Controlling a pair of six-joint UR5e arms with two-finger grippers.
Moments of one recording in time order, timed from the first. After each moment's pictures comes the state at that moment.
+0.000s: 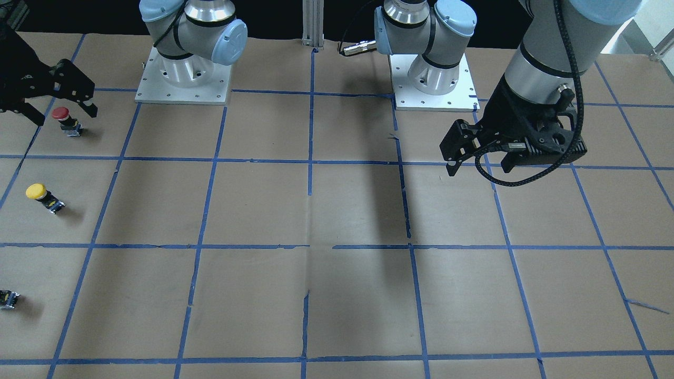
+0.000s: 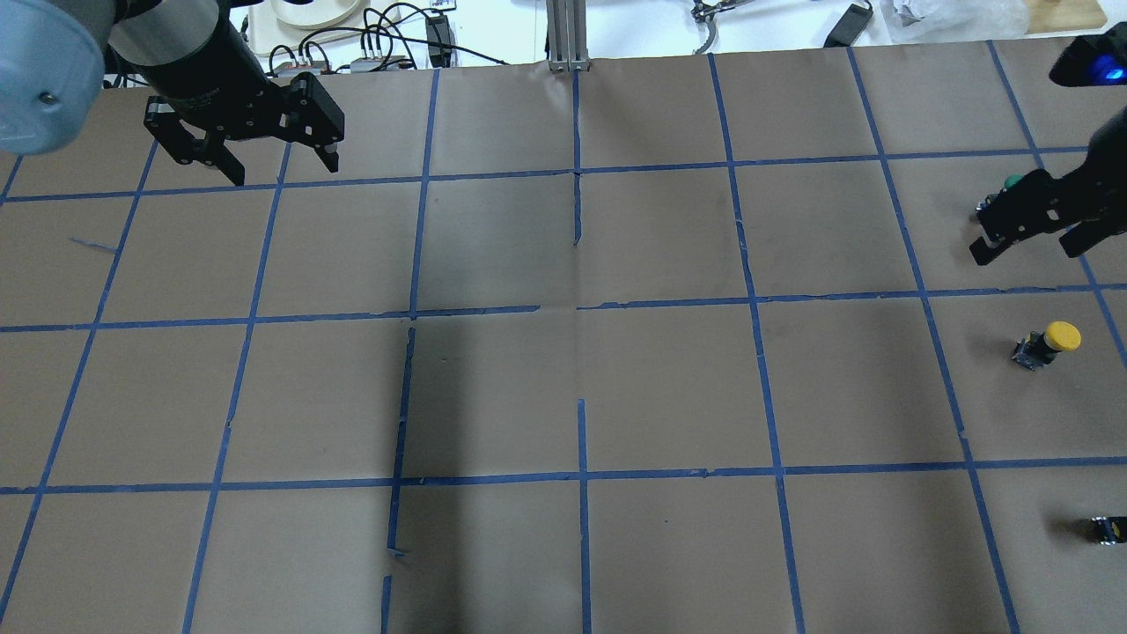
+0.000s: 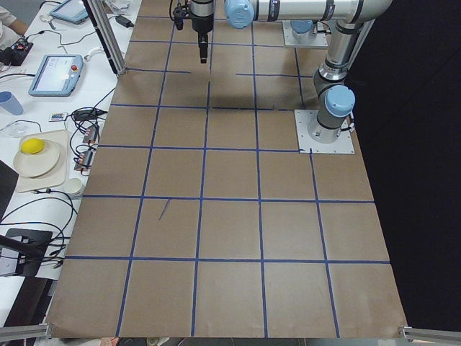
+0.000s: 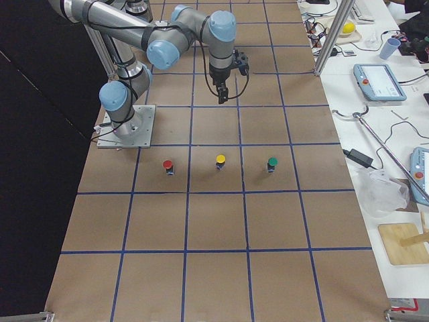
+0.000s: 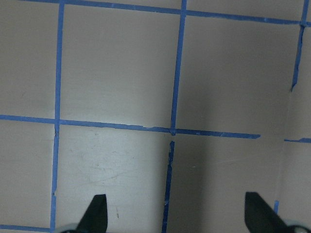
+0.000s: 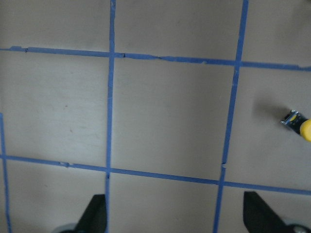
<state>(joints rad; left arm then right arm) -1.51 -1.66 -1.49 -1.51 1.55 -0.04 1.19 -1.70 1.69 -1.48 -1.47 -0.42</state>
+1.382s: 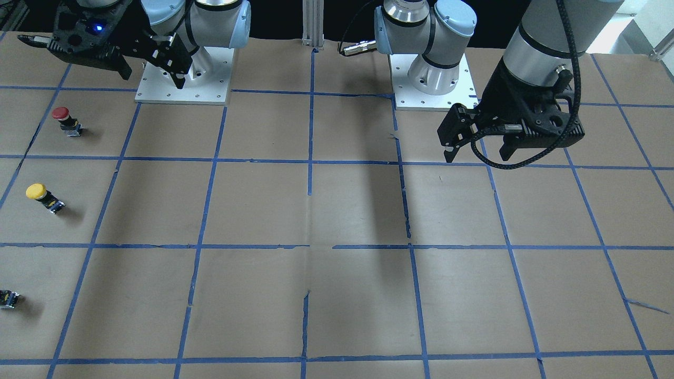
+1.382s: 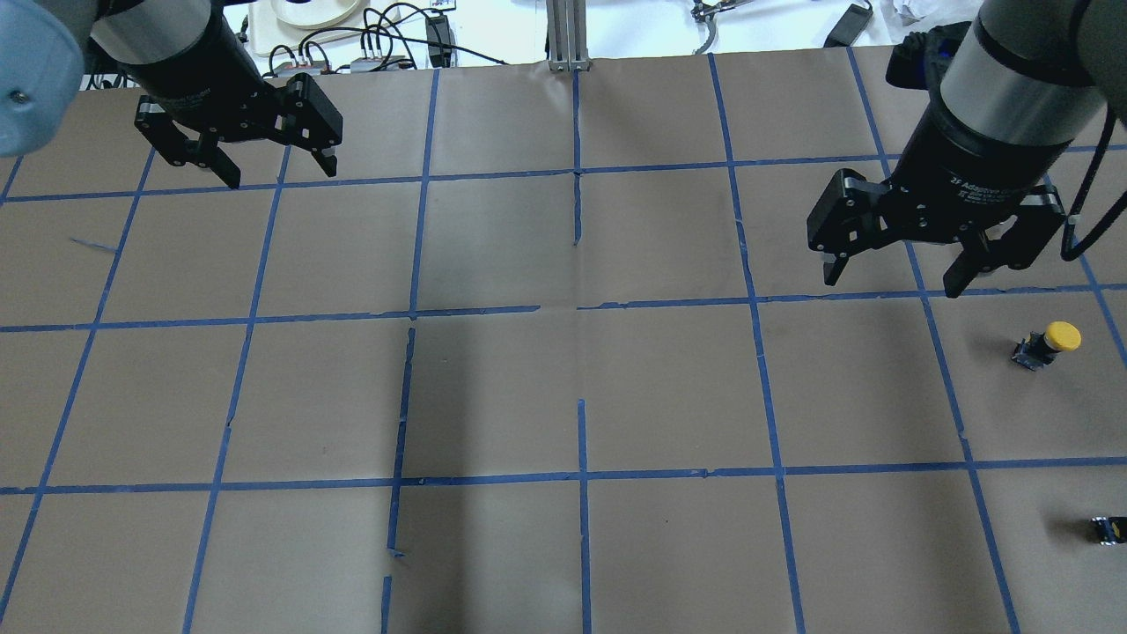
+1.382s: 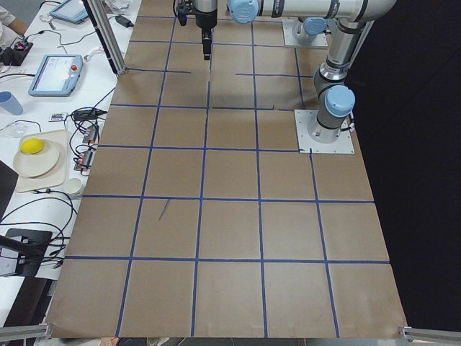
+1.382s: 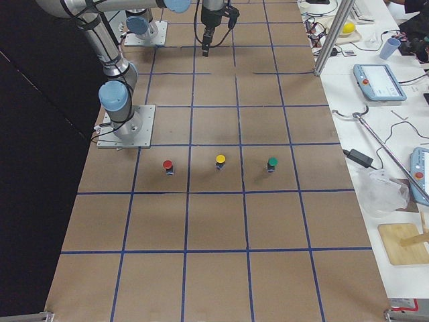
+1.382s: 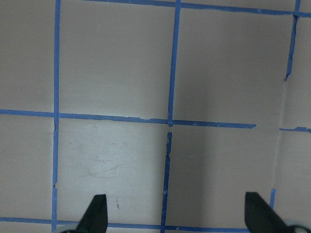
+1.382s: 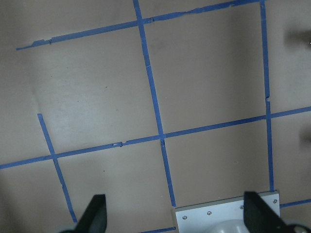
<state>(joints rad) -1.52 -1.64 -1.48 -1.55 1.55 -0.03 1.53 -1.73 1.64 -1.36 -1.57 0.14</state>
